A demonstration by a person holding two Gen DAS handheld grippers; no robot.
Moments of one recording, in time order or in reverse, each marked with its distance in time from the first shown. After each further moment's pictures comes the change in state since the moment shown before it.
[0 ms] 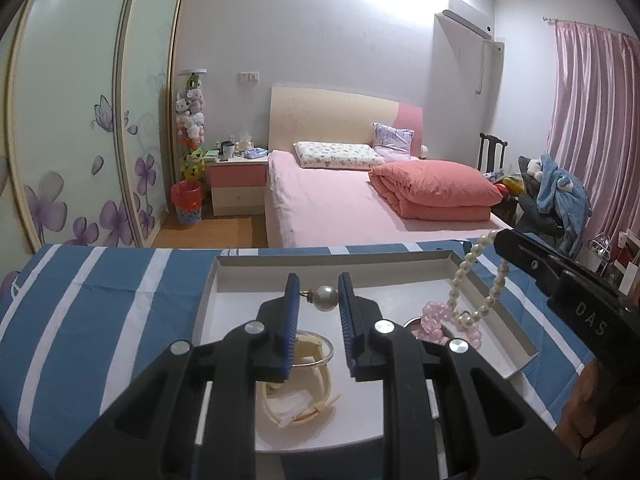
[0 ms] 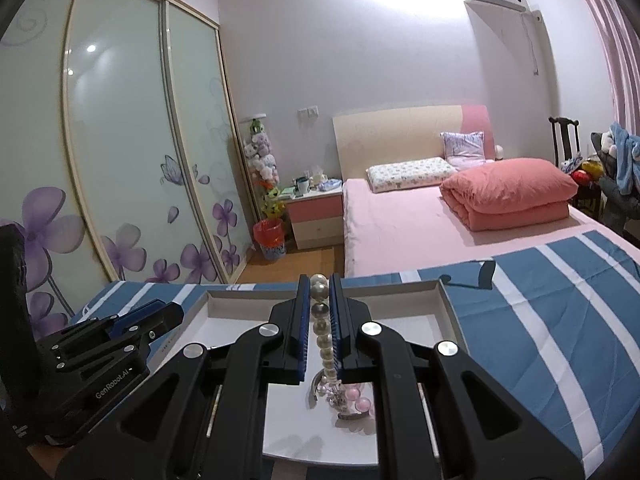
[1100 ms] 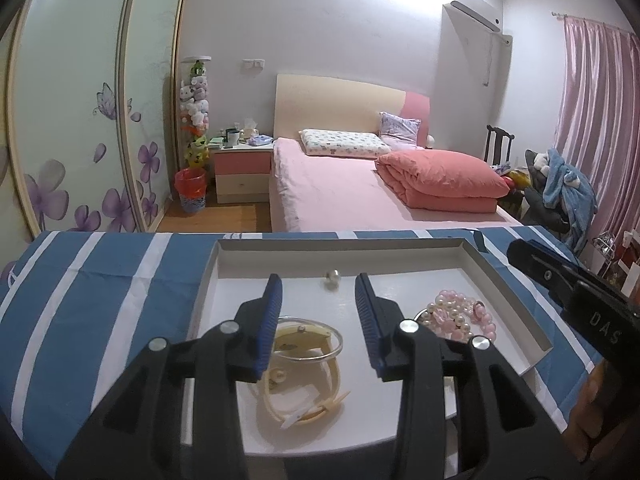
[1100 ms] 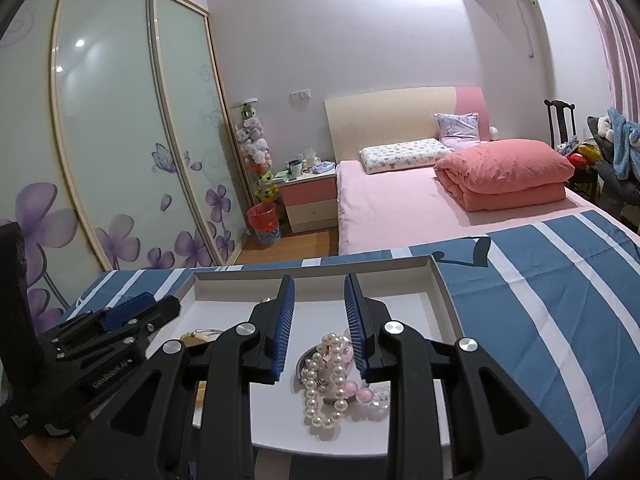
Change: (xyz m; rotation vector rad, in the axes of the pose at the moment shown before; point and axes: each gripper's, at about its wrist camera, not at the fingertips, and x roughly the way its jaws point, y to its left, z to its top) left arm 0.015 0.008 -0.005 -0.016 0.038 0.019; right arm 0.013 -0.011 -0.006 0.024 0.061 -0.017
